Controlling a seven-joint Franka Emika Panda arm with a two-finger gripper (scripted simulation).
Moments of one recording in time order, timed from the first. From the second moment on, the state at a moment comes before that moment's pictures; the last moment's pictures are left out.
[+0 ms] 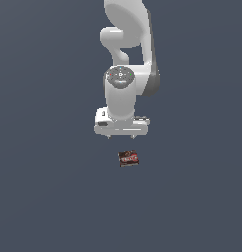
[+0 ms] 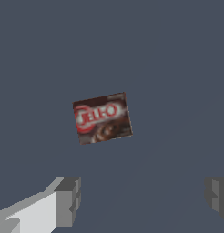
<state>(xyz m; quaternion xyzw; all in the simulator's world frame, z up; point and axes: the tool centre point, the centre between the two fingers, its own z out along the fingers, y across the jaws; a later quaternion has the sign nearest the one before) -0.003 0.001 0.149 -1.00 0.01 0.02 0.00</state>
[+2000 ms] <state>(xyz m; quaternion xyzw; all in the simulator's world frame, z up) 0.017 0.030 0.126 -0.98 0.22 0.01 0.00</state>
